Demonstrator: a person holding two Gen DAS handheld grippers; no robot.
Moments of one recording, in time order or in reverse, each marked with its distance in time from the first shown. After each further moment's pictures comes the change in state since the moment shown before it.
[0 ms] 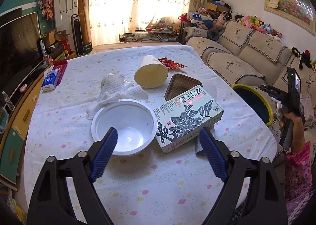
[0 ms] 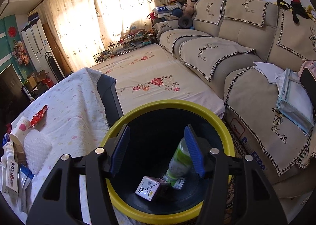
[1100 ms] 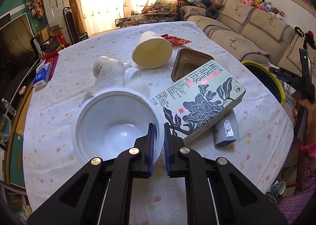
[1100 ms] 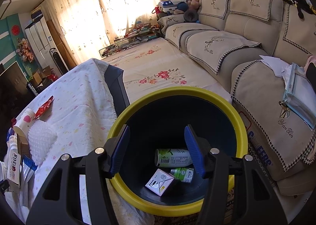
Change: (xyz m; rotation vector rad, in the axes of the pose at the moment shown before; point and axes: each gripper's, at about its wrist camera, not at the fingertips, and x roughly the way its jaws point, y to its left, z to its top) left arm 0.046 0.004 -0.001 0.069 0.141 0.022; right arm 0.004 0.009 -0.013 0.002 0.040 0.046
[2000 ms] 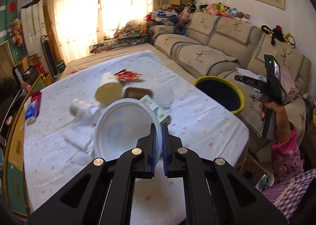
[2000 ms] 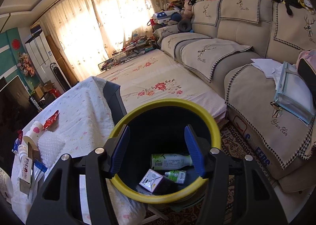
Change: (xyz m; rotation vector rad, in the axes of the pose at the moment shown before) left arm -0.091 -0.072 0.016 0.158 -0.162 -0.167; right arm -0.055 -0.036 0.000 0.062 -0.093 0.002
